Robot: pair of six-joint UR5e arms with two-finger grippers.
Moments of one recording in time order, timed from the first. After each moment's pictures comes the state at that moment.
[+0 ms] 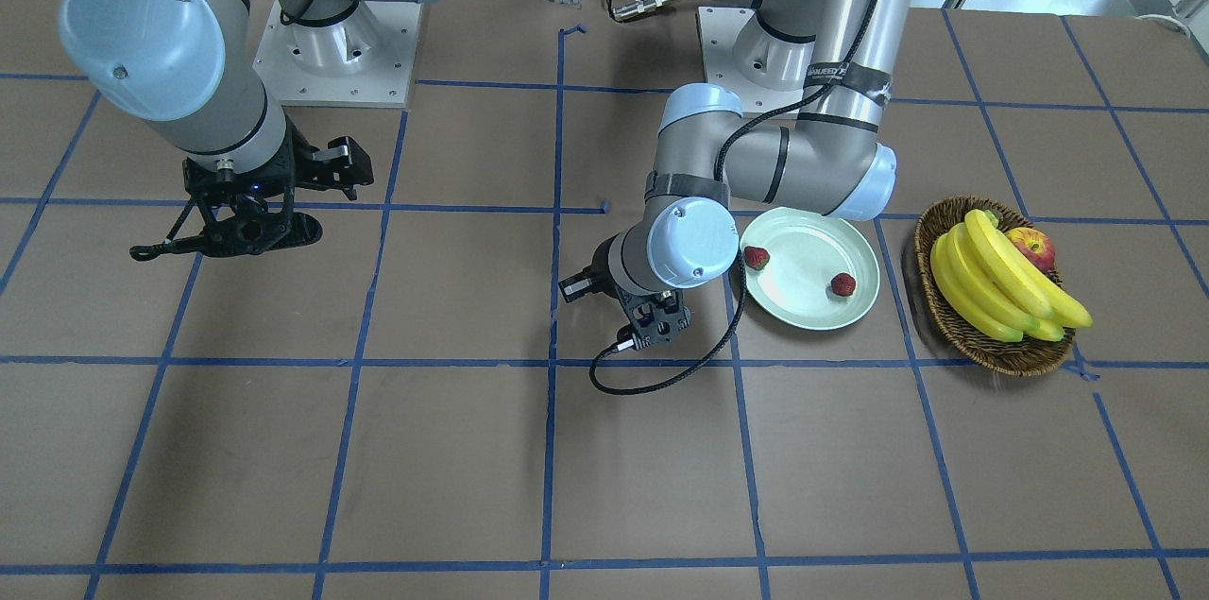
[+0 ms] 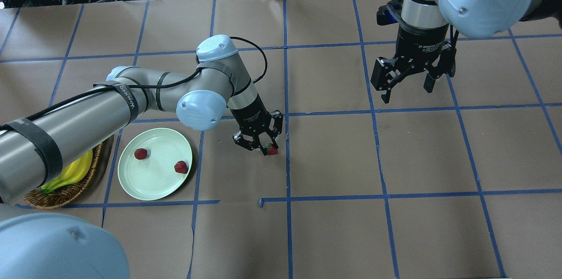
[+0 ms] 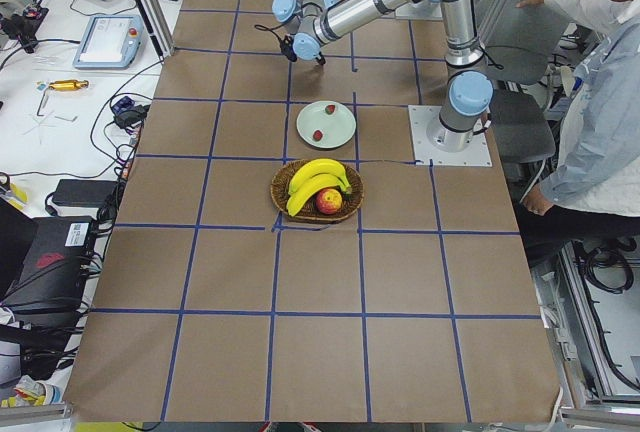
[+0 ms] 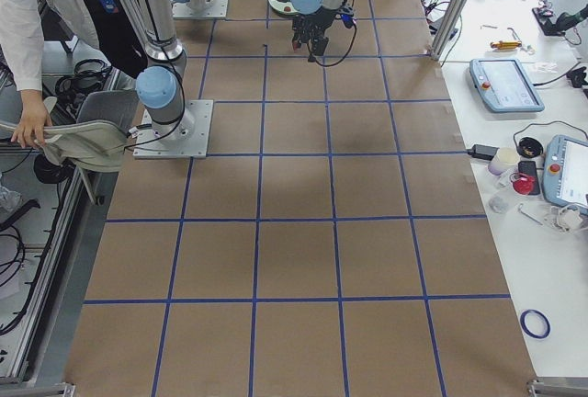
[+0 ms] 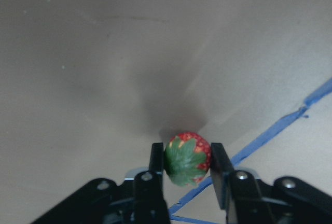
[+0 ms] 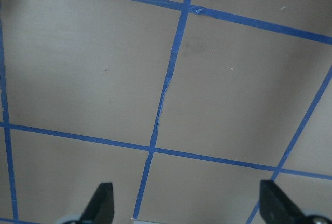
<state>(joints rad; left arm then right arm) -1.79 -2.02 -1.79 -1.20 1.24 -0.64 1.59 -1.41 1.57 -1.44 -1.64 -0.19</state>
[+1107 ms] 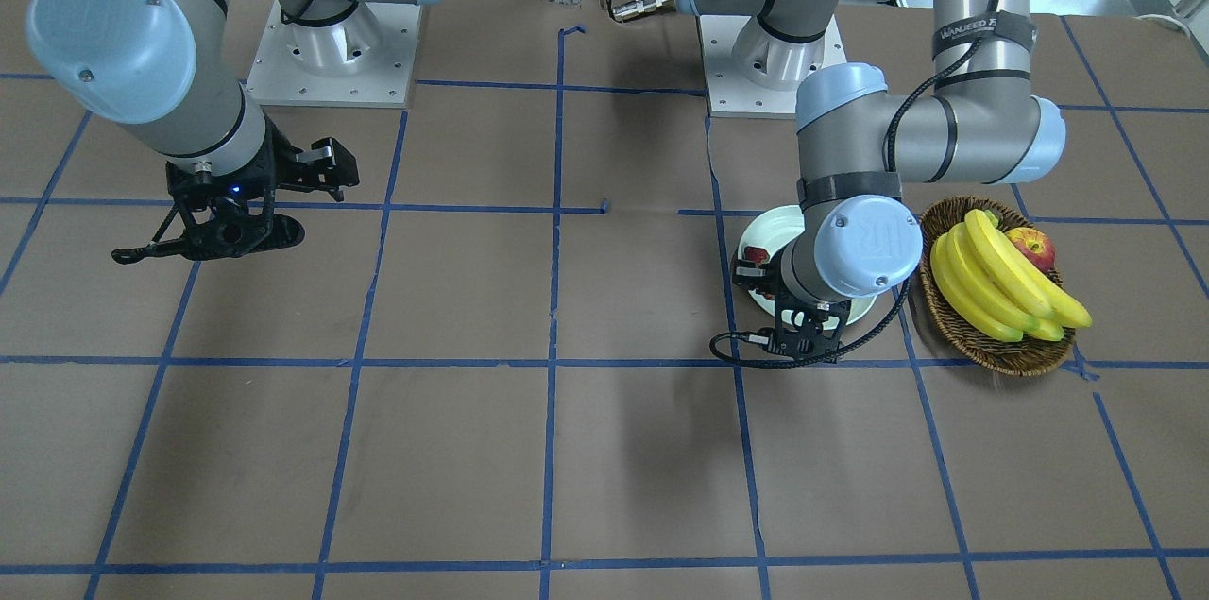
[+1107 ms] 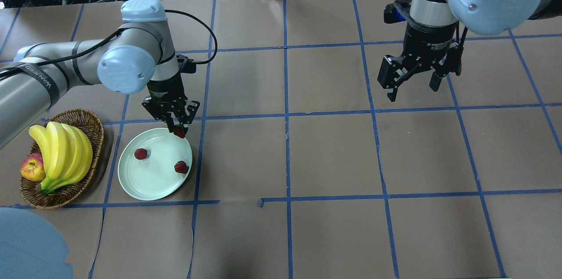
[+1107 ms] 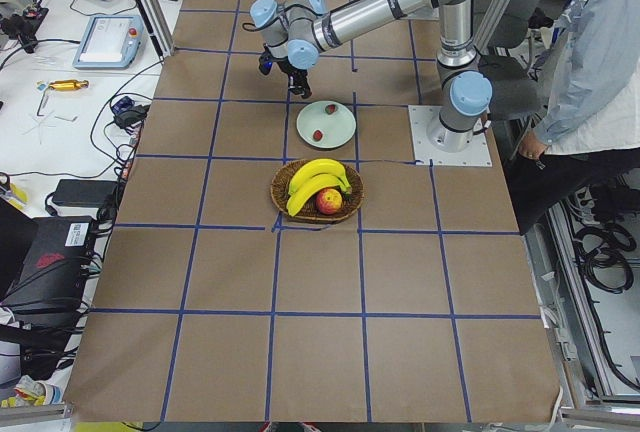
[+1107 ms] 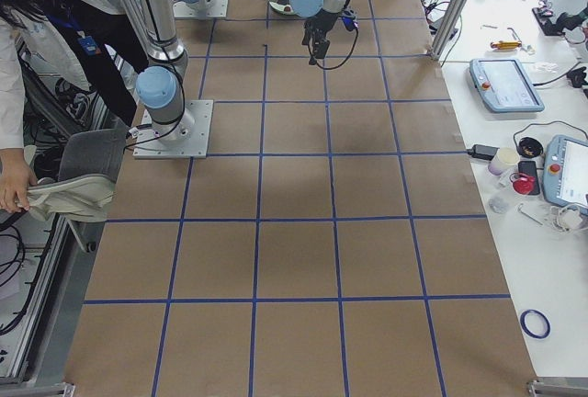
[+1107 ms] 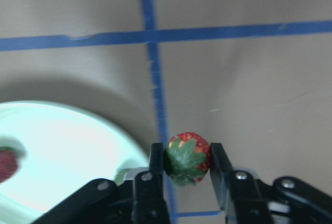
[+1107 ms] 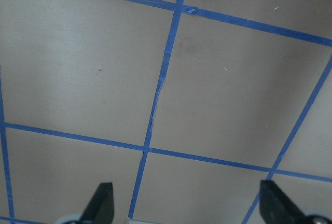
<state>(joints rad) -1.53 -1.92 -1.75 -1.44 1.69 0.21 1.56 -1.41 1.57 -1.44 -1.63 -0.22</state>
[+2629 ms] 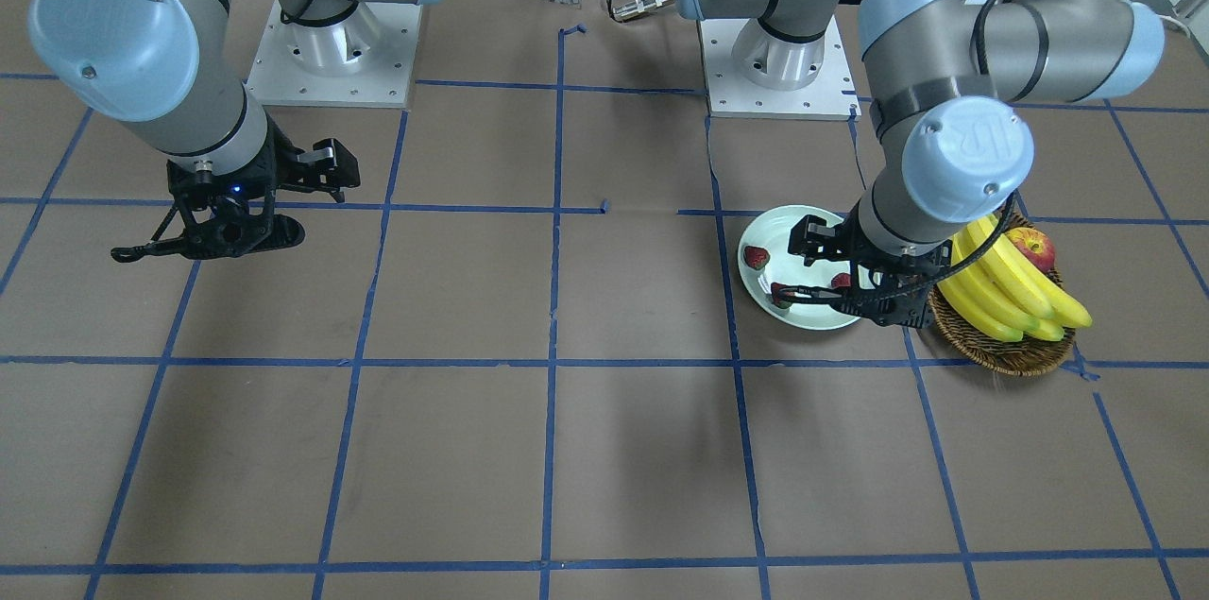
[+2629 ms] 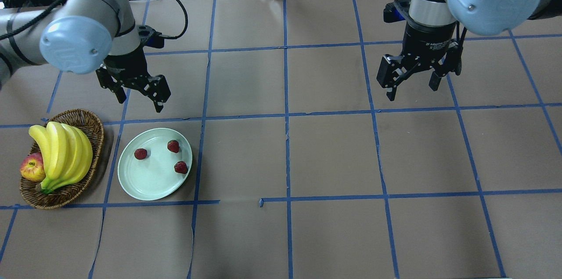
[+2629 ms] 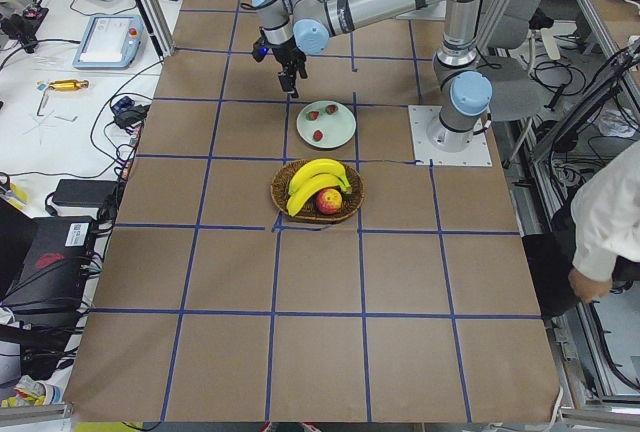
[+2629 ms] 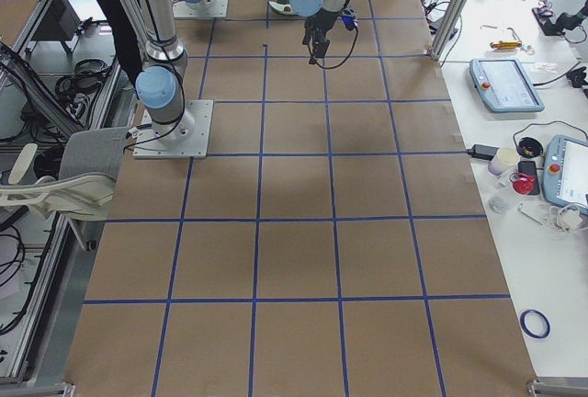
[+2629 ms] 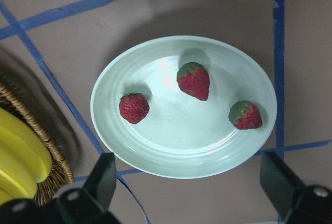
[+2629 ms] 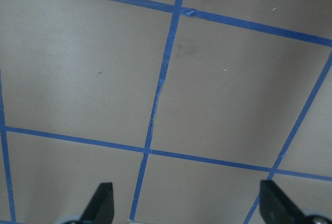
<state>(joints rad) -1.49 -1.79 -1.63 -1.49 1.75 0.30 1.56 -1.41 1.57 -1.44 -1.64 -0.20</state>
